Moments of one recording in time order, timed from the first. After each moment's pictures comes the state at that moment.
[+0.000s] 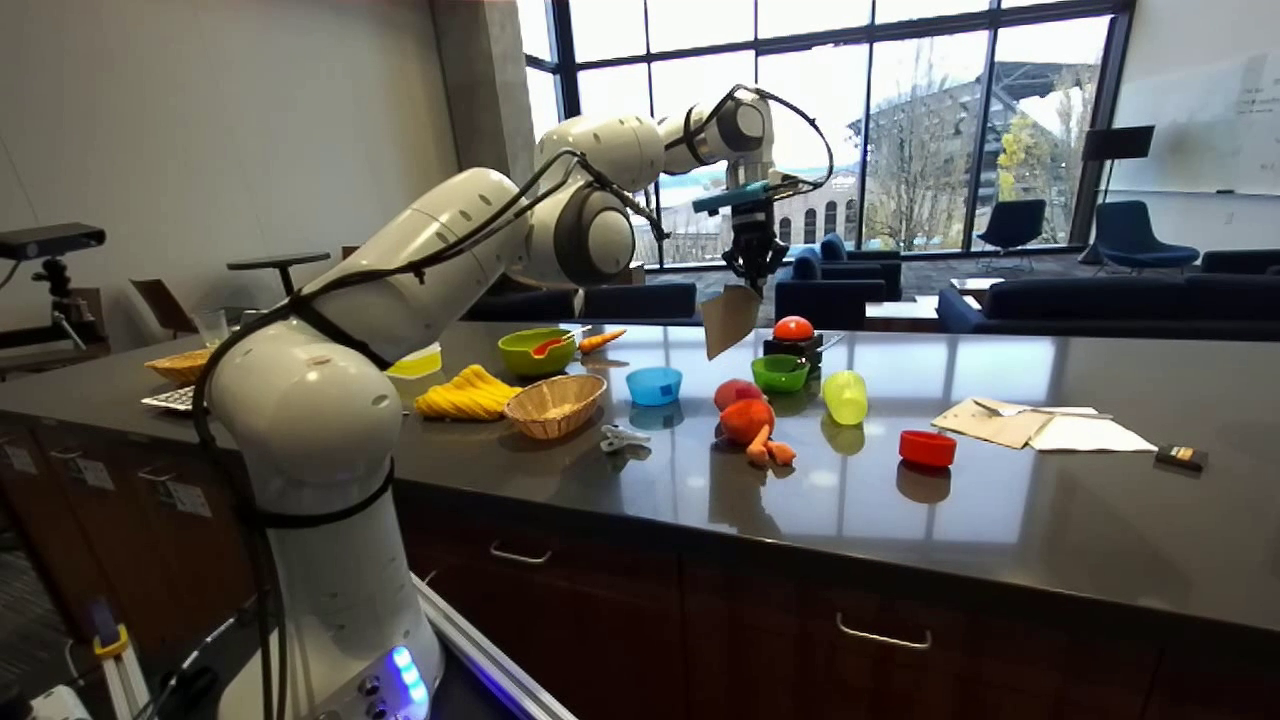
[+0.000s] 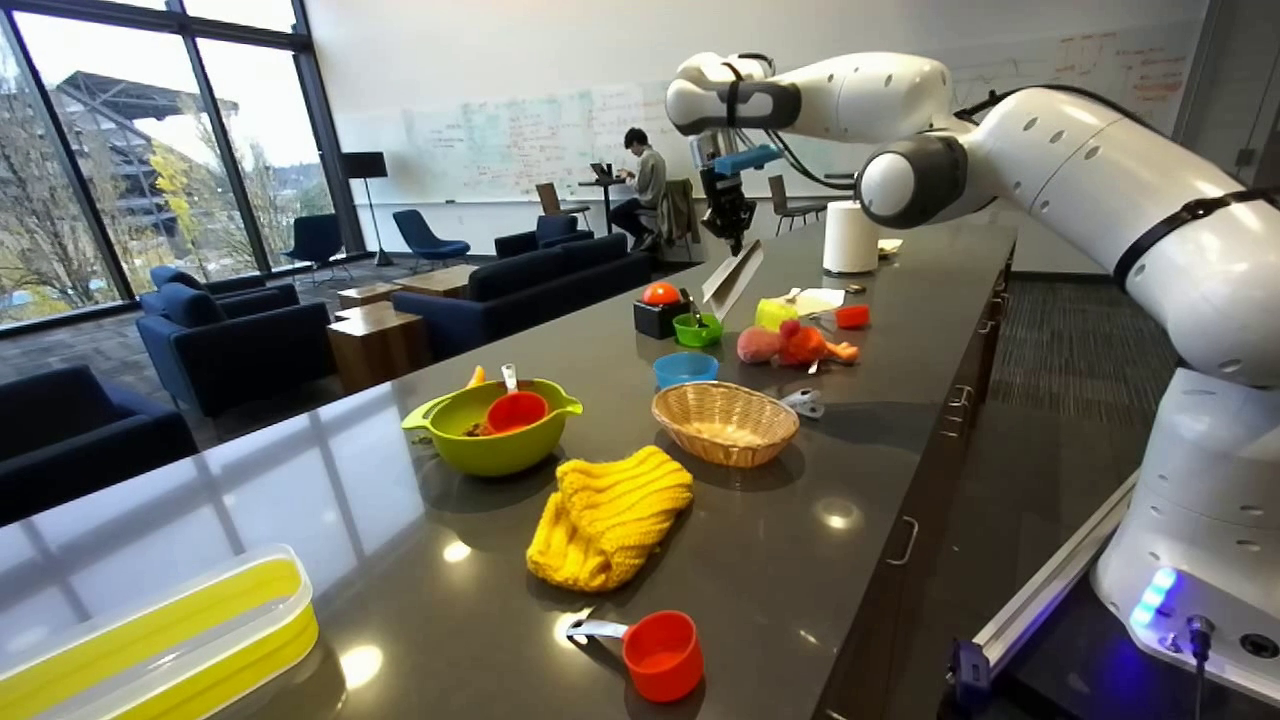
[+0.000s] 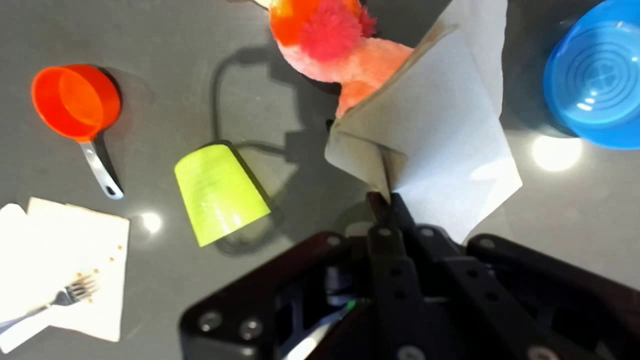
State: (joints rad) arm -0.03 1.01 -0.03 -0.40 -0.14 1.27 -0.03
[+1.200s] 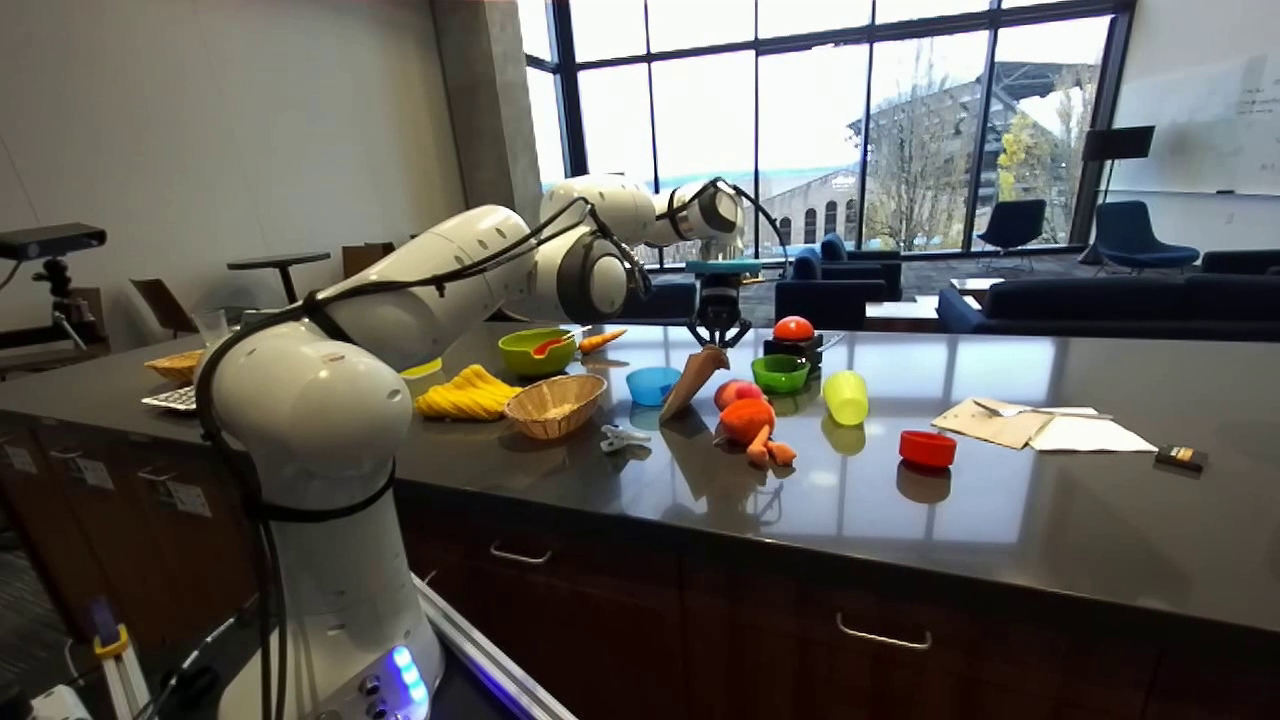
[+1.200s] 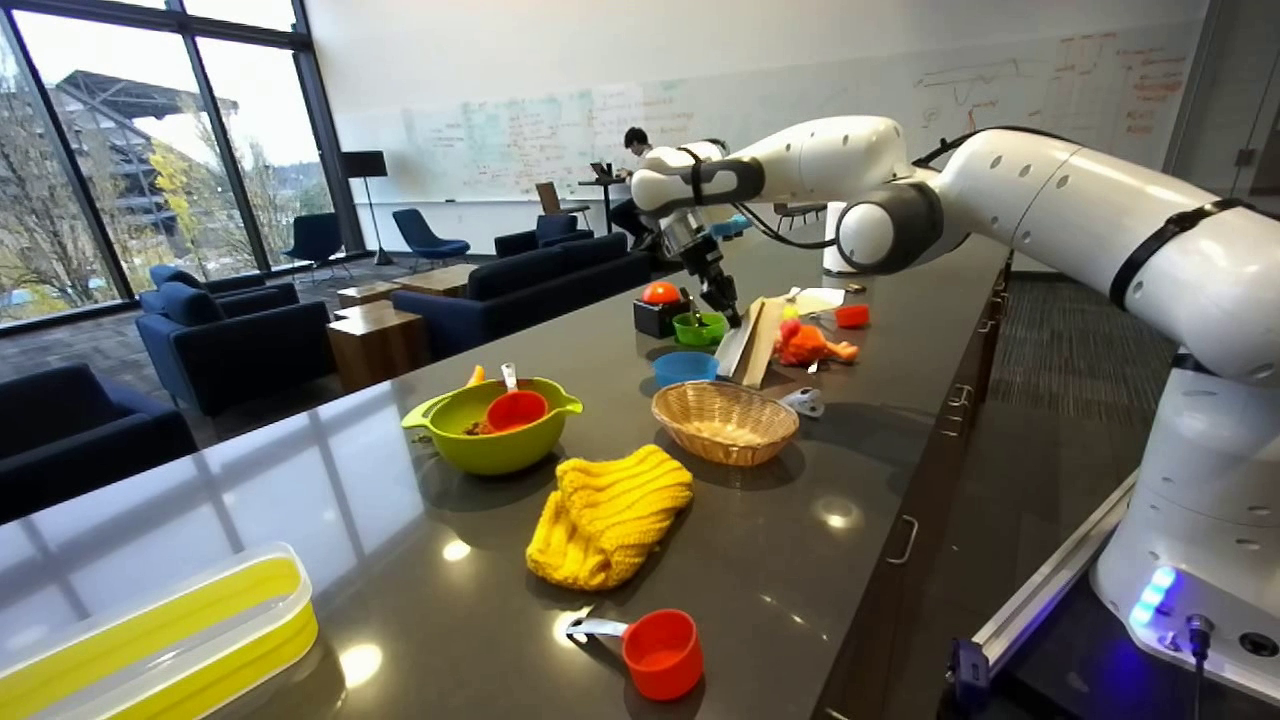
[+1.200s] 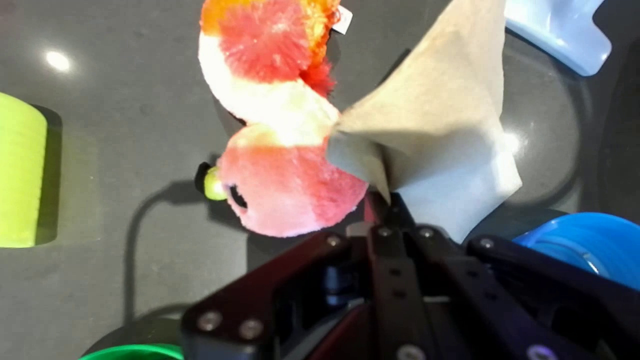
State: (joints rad) arm 0.06 1.17 -0.03 -0.43 -0.18 1.15 -0.49
